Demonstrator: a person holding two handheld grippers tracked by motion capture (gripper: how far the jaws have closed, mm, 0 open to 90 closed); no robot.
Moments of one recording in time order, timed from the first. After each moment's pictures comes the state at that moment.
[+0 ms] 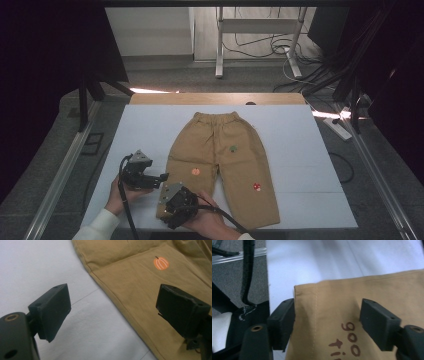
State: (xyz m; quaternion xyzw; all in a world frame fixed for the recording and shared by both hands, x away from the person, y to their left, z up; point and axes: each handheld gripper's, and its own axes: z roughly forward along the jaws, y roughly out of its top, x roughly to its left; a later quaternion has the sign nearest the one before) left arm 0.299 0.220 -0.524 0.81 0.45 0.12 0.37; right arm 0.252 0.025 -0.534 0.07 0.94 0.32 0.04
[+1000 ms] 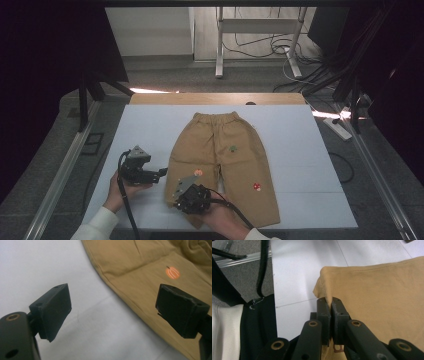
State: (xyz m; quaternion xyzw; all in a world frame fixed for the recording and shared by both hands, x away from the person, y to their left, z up) left arm 0.312 0.222 -0.513 0.80 0.46 0.13 0.37; right arm 0.261 -0.008 -0.513 0.08 0.94 0.34 0.02
